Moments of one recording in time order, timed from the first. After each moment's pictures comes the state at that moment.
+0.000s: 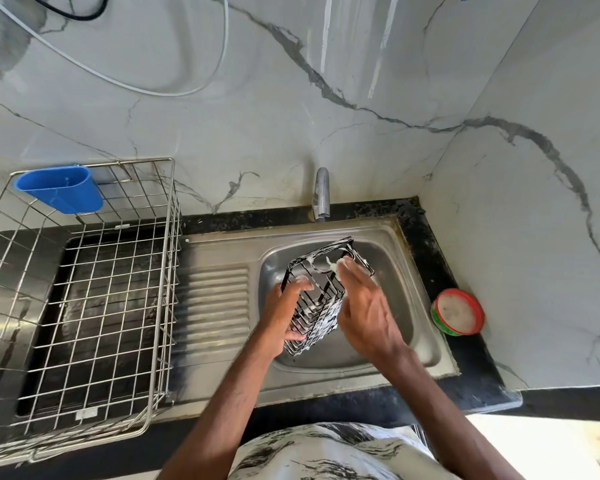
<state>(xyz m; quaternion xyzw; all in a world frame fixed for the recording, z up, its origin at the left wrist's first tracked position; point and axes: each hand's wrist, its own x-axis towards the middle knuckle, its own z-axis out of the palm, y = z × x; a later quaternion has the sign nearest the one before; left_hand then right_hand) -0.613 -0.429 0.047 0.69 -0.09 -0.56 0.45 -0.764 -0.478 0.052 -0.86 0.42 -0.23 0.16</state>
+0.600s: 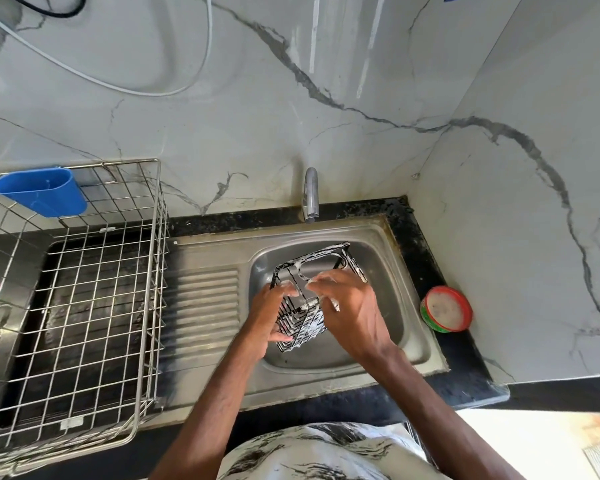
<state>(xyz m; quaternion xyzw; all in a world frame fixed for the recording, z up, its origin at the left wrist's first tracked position) -0.608 -0.424 0.050 0.70 -0.09 -0.57 0.43 -0.758 -0.480 0.070 -0.87 0.35 -0.30 0.20</state>
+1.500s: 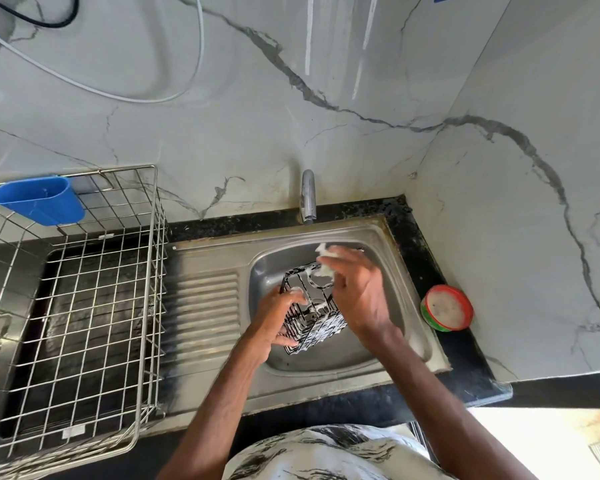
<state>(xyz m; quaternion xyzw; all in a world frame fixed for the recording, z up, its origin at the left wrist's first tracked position) -0.616 -0.424 0.065 0.69 -0.16 -0.58 0.39 -0.752 -0.517 0.060 -0.84 0.39 -0.36 0.13</state>
